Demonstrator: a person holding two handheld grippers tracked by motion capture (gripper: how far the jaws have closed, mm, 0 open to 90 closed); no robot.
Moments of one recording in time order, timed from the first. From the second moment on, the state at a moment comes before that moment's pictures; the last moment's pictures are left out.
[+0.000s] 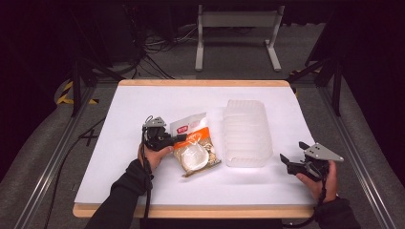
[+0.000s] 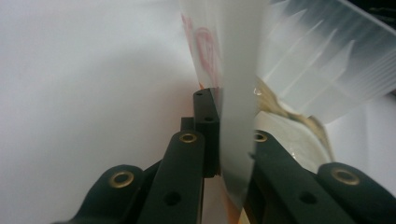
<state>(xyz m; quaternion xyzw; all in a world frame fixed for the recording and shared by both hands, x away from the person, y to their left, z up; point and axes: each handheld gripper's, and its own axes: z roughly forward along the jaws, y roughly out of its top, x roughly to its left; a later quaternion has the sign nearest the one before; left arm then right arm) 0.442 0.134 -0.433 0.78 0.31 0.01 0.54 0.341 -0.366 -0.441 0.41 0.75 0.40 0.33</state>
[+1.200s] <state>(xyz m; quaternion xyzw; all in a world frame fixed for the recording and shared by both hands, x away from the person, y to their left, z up) 0.413 0.029 -0.308 0.74 0.10 0.06 0.66 0.340 -0.367 -0.441 0.41 0.75 0.40 0.33</state>
